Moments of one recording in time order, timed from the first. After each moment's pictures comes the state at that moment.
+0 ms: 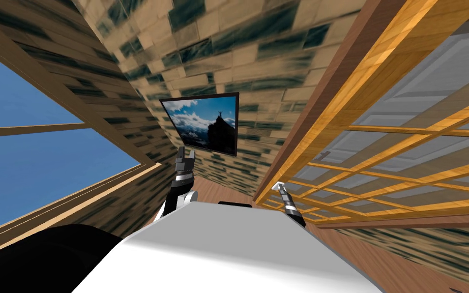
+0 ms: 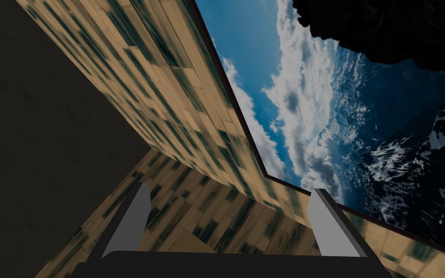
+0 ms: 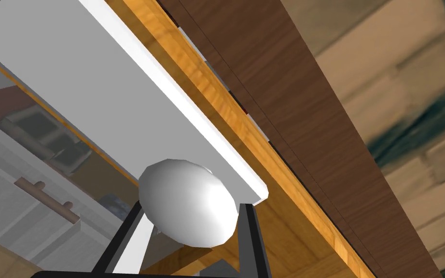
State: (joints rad) arm 0.10 -0.31 -0.23 -0.58 0.06 -1.07 0.48
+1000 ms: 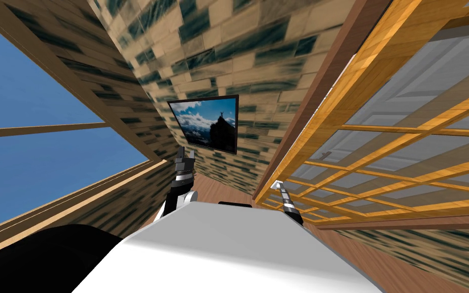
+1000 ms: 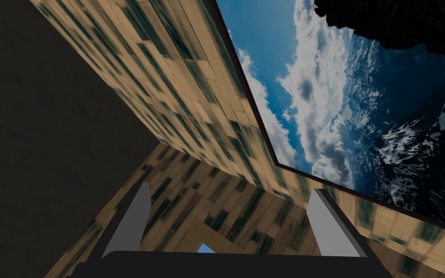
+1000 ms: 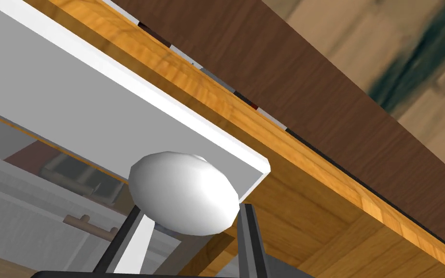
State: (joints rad) arm 0.08 -0.31 -0.19 -0.57 -0.01 -1.06 0.25
